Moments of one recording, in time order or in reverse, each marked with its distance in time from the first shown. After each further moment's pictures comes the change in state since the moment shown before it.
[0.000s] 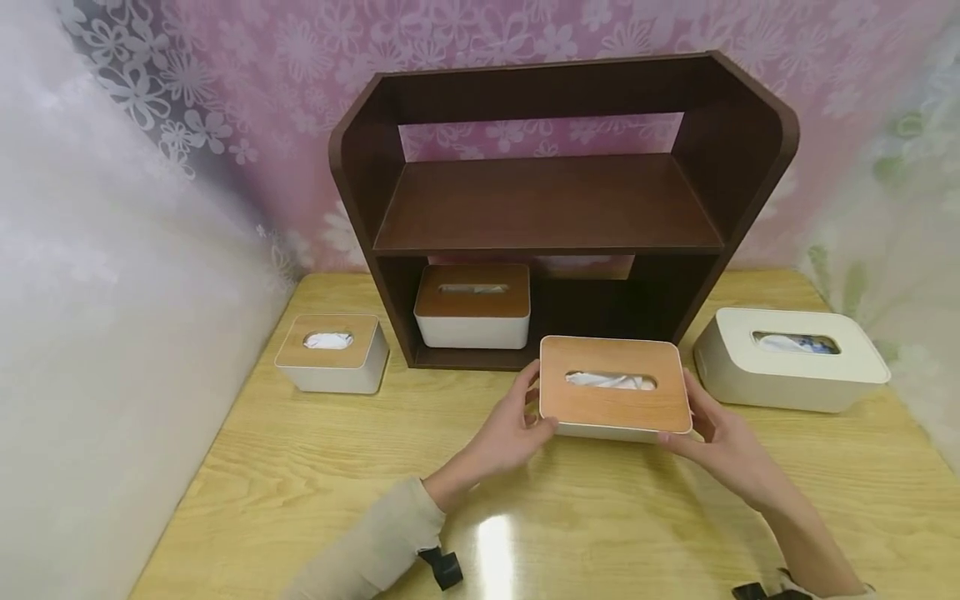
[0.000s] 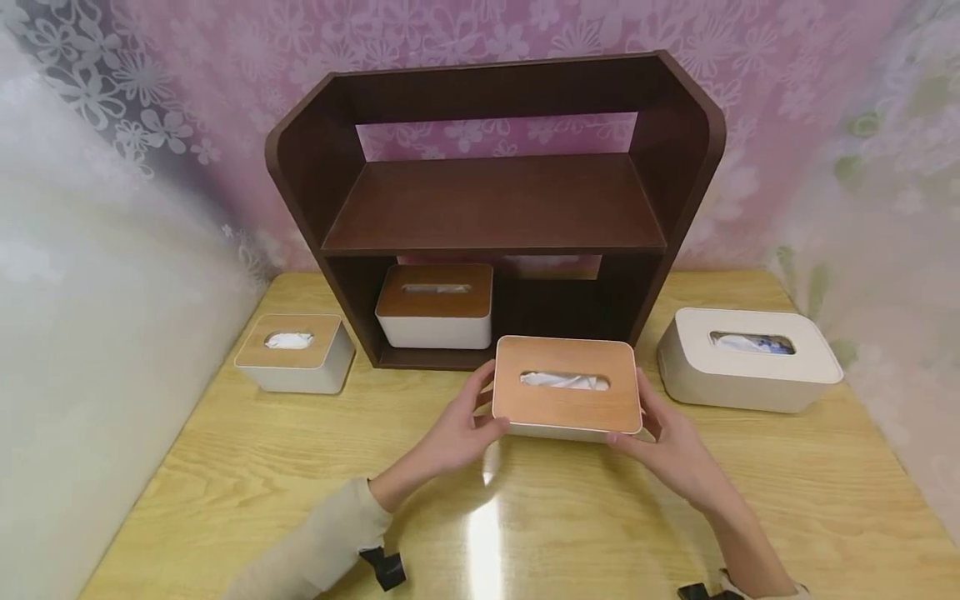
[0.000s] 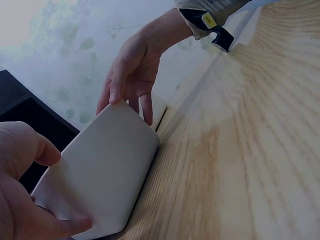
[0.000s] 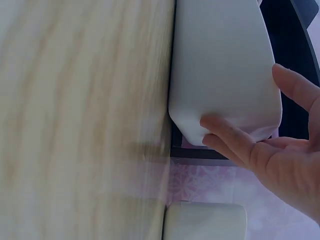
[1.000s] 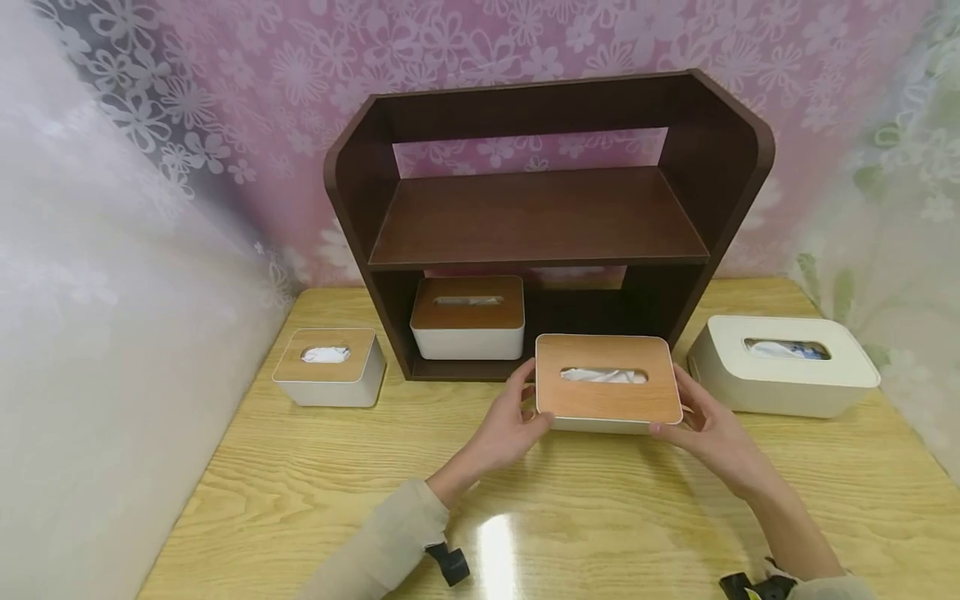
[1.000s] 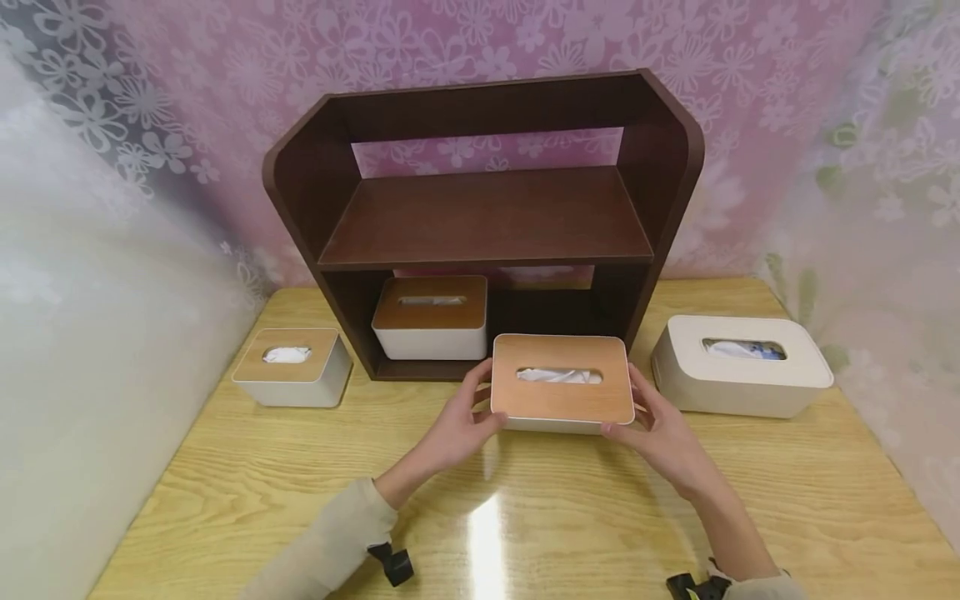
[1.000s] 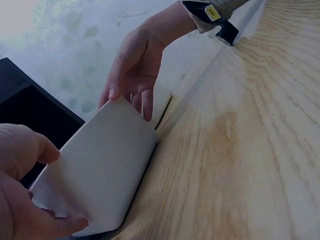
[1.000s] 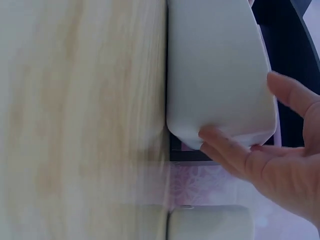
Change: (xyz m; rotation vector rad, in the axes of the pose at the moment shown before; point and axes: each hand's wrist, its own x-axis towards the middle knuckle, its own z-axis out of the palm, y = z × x) left_hand 0.014 -0.005 0.000 0.038 0.048 0.036; right_hand 0.013 0.006 -0.003 0.158 0.020 0.023
